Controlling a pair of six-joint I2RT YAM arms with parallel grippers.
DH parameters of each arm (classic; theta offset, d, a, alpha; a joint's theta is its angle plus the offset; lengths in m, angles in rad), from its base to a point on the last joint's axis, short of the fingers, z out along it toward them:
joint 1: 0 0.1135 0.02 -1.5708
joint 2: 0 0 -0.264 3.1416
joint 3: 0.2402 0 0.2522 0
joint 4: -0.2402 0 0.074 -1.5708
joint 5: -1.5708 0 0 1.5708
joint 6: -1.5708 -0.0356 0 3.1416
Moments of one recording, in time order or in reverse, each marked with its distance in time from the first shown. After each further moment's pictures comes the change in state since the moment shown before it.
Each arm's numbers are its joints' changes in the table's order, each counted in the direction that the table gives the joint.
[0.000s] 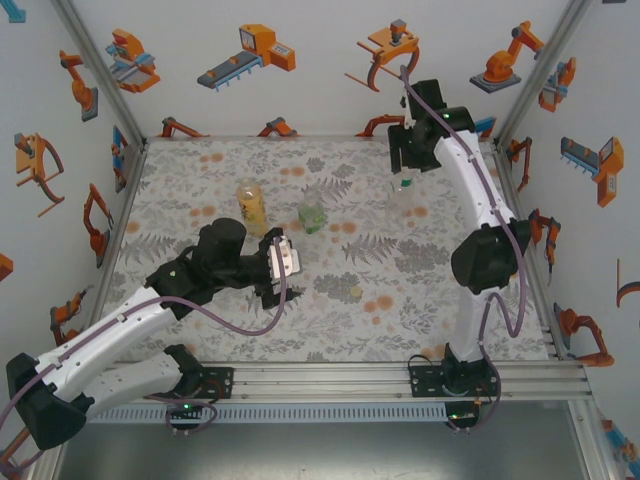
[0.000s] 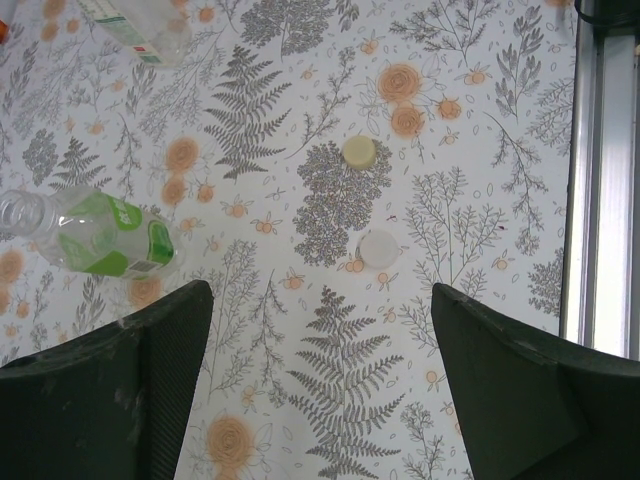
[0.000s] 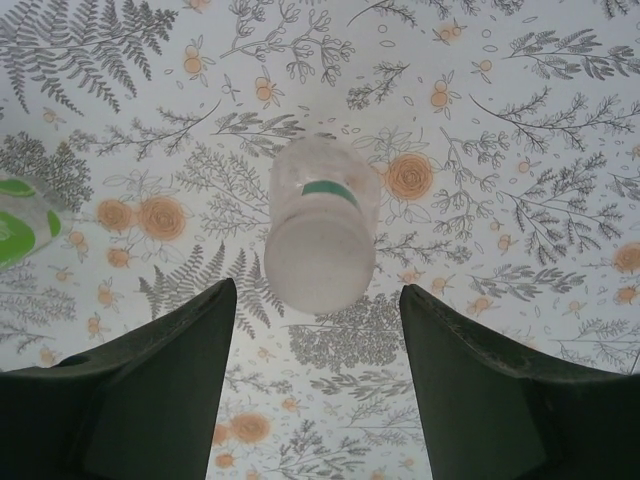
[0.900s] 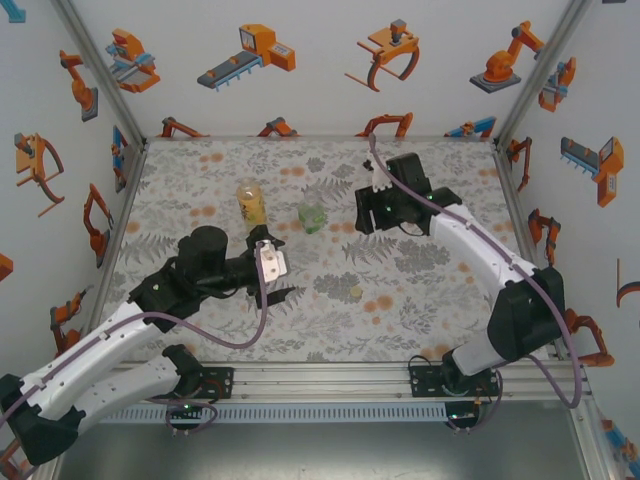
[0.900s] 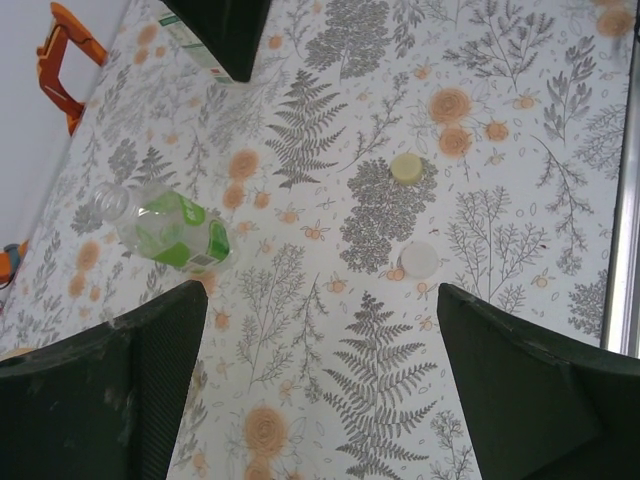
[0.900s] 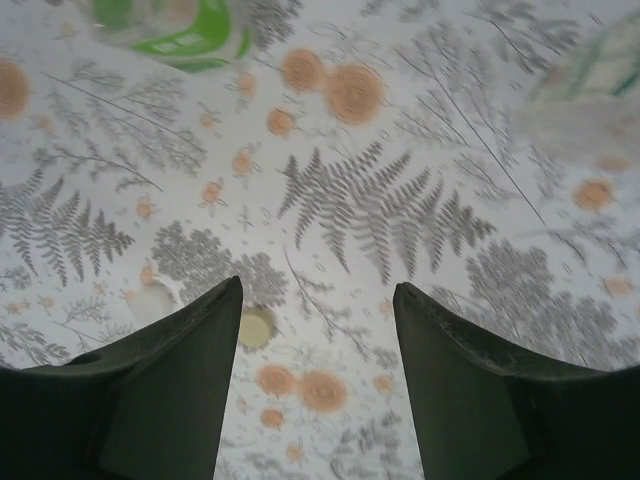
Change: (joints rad) left arm 0.001 -0.128 -0.045 0.053 0.086 0.008; right arm 0.201 -0.502 -0.969 0.668 0.317 0.029
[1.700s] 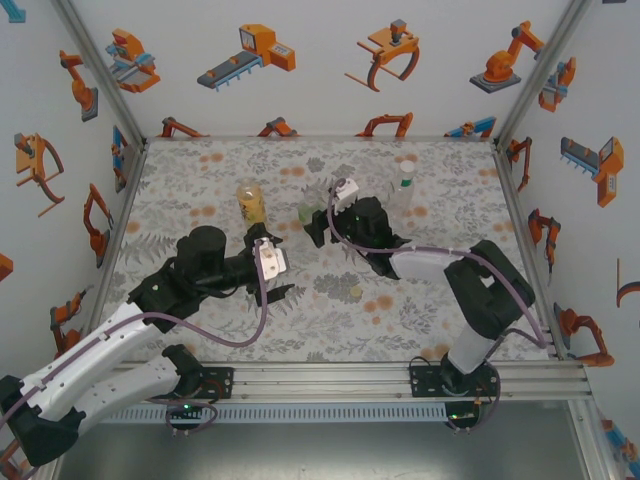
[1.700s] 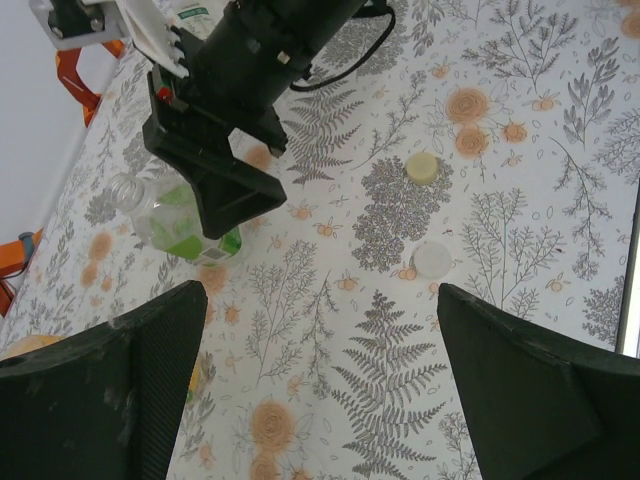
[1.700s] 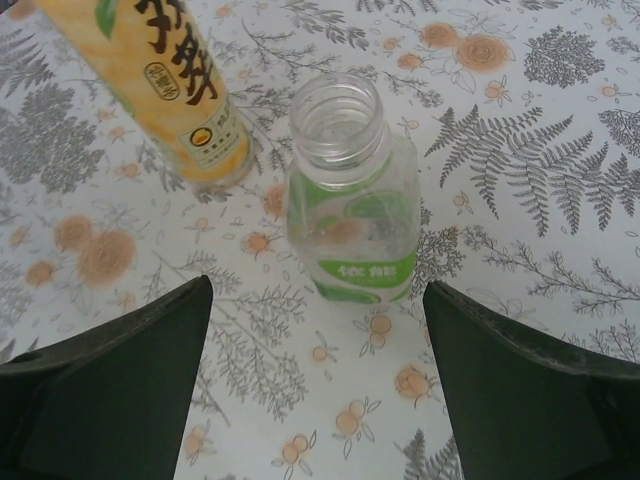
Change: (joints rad) left arm 0.007 -0.002 -0.003 0.011 0.021 0.007; right arm 0.207 0.225 -0.352 1.118 -0.130 -0.057
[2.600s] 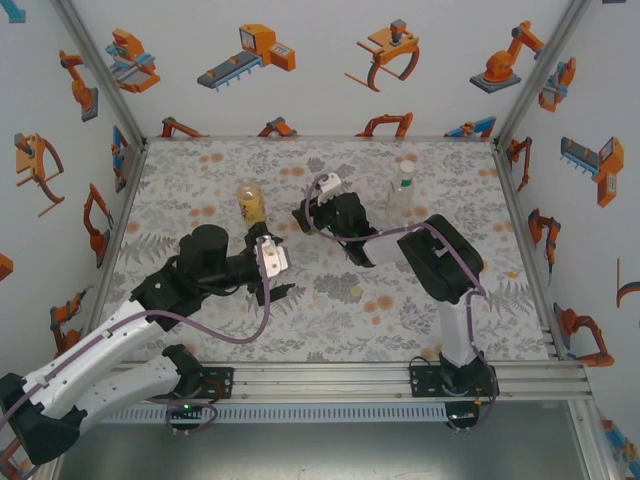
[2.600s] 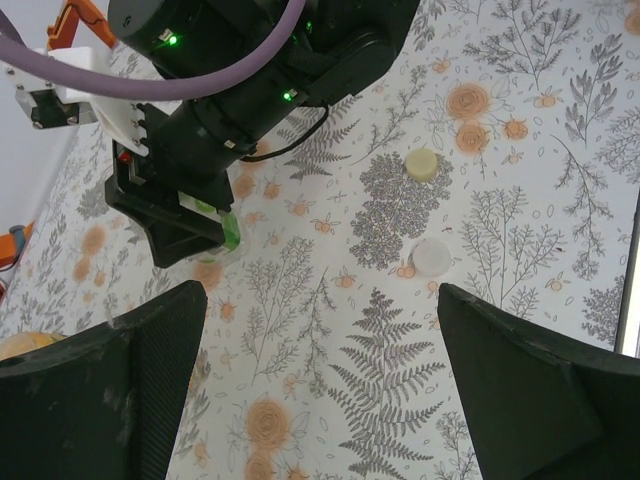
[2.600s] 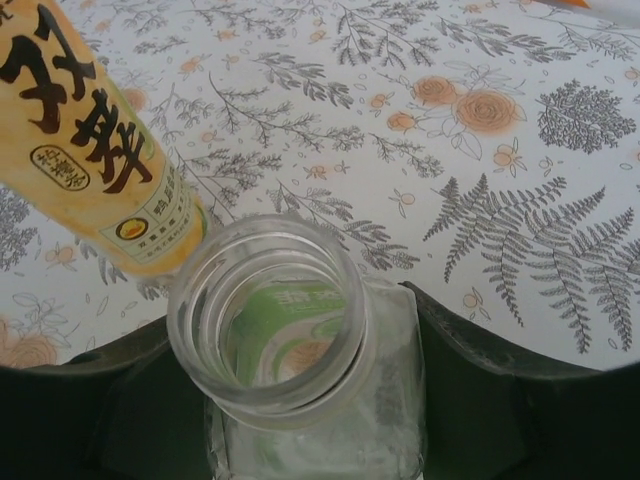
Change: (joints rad) left arm 0.006 0.018 -0.001 0.004 0.000 0.011; right arm 0.000 0.325 0.194 0.216 -0.013 -0.014
